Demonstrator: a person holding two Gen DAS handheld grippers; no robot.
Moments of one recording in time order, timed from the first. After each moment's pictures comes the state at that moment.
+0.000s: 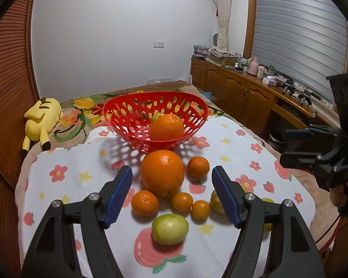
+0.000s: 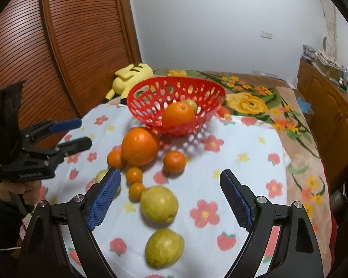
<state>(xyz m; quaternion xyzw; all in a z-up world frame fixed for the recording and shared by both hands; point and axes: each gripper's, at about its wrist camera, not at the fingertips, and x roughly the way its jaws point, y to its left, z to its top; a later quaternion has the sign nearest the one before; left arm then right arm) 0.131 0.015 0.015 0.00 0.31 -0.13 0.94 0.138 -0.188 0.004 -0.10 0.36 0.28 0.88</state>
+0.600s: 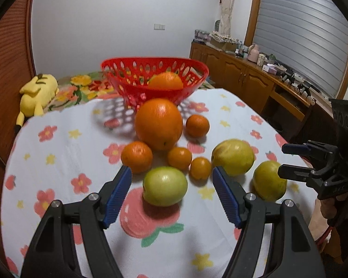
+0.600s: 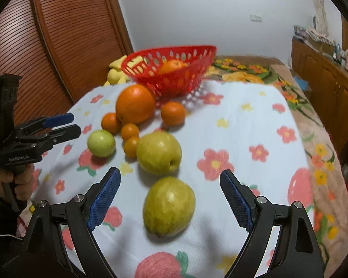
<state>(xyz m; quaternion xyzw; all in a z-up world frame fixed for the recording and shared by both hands) 0.112 0.016 -0.049 -0.02 0.37 -0.14 0.92 0.103 -0.213 -0.073 -0.06 0.39 0.26 0.88</state>
